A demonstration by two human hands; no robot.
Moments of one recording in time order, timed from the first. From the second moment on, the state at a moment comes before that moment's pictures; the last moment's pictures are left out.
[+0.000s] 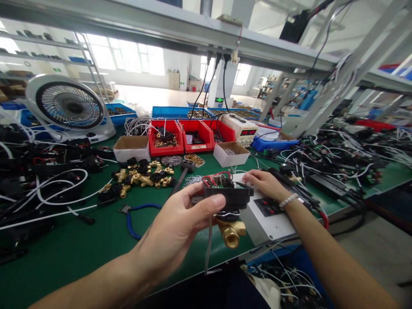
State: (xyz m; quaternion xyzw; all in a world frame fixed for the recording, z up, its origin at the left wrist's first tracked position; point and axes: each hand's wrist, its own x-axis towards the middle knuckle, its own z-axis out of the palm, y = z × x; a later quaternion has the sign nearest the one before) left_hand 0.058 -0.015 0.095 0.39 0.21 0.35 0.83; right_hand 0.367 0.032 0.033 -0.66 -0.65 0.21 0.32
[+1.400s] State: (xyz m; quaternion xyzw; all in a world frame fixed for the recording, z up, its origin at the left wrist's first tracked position) left_hand 0.056 -0.018 0.098 0.35 0.23 0.33 0.84; right_hand 0.367 0.030 0.031 -0.65 -0.63 0.25 0.34
